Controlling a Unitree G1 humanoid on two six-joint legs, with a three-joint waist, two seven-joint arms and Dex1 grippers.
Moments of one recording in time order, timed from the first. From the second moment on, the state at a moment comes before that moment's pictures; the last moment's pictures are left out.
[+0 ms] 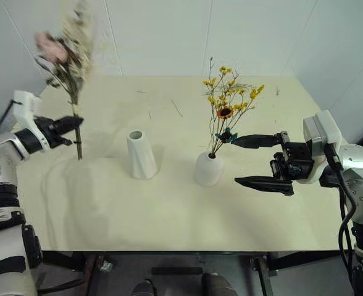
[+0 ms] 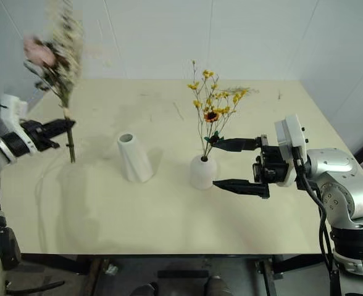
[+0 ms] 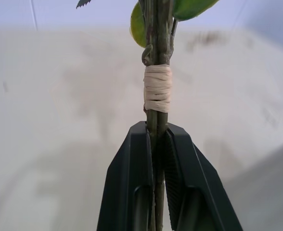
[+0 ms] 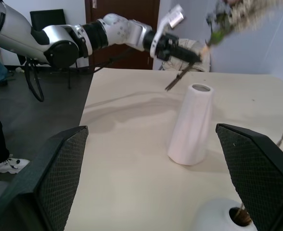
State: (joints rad) left arm -0.88 0.83 0.41 0.62 -0.39 0.51 -0.87; right arm -0.57 -0.77 -0.16 -0.22 0.77 0.48 1.29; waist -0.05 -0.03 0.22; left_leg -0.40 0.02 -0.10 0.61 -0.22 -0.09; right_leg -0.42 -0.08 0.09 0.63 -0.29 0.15
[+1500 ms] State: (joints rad) left arm -0.88 0.49 0.37 0.35 -0.71 0.39 -1.00; right arm -0.36 -0.75 -0.29 -0.27 0.74 0.44 1.05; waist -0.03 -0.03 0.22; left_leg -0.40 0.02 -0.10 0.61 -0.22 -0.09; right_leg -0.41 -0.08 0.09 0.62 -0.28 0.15
